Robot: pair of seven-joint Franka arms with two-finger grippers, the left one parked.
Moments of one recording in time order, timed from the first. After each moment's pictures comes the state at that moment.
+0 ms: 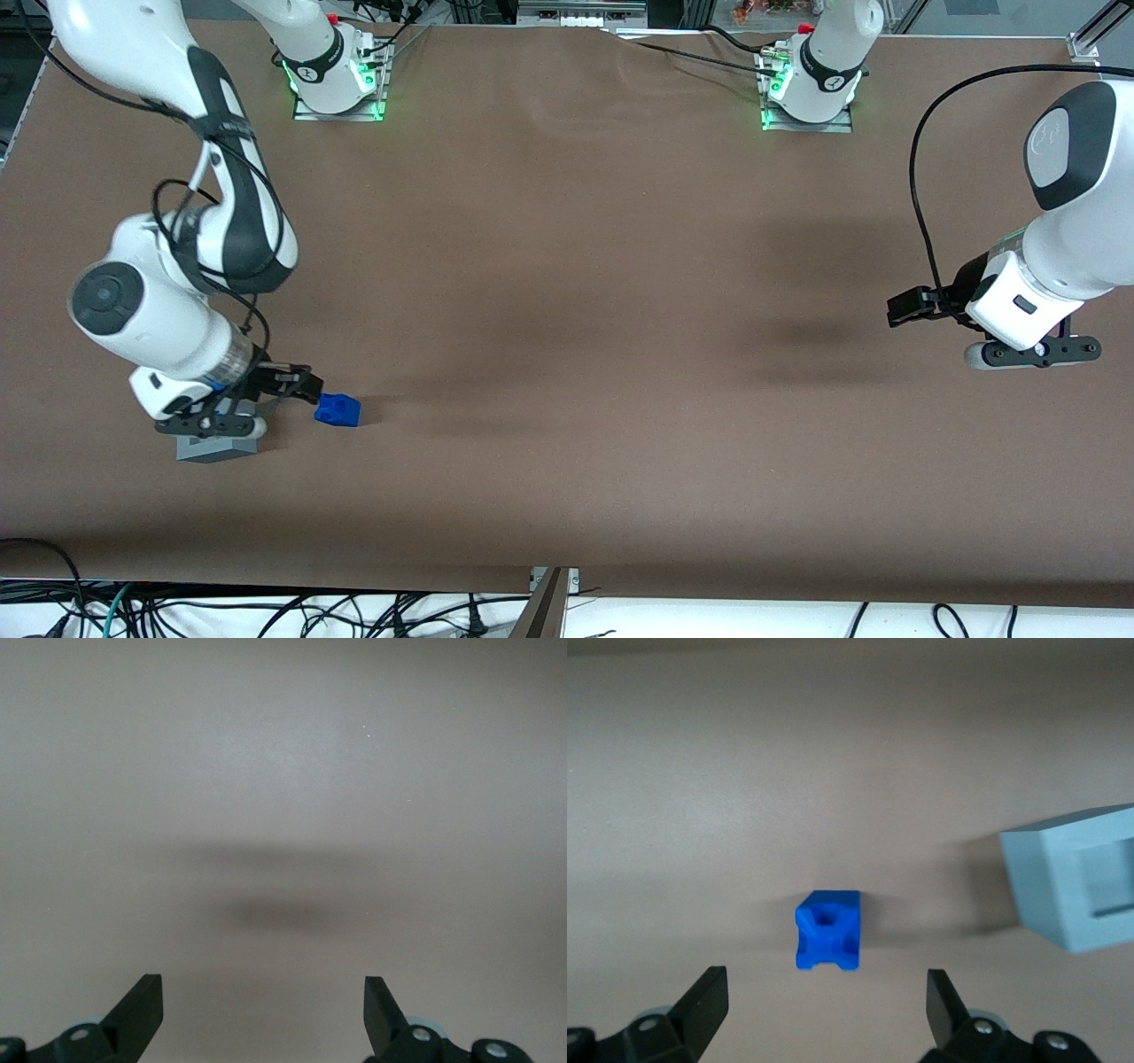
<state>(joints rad) 0.21 0.59 -0.08 -1.50 0.07 2.20 0.16</state>
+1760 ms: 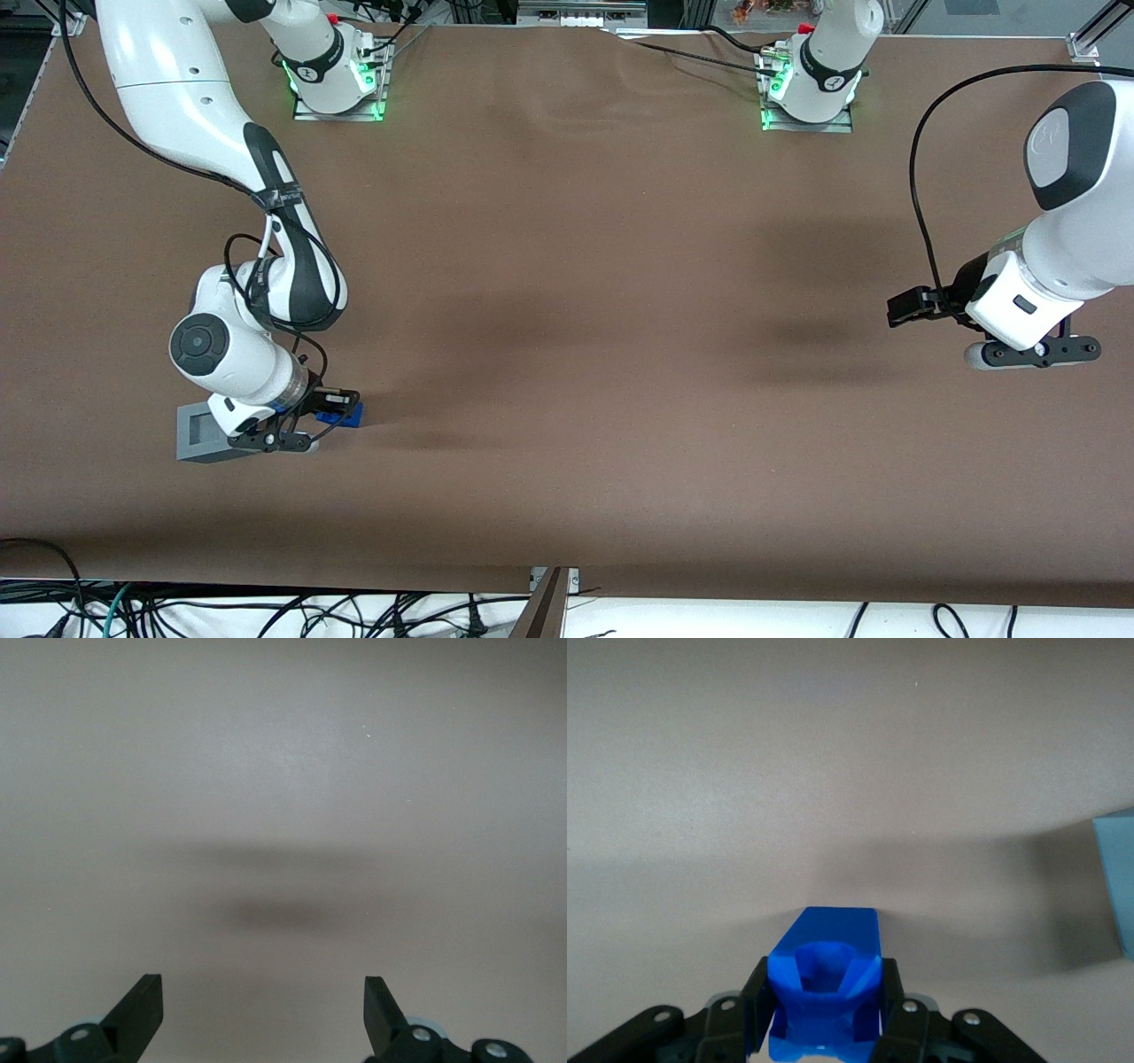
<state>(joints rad) 0.23 0.74 -0.07 -1.49 0.08 2.32 0.18</state>
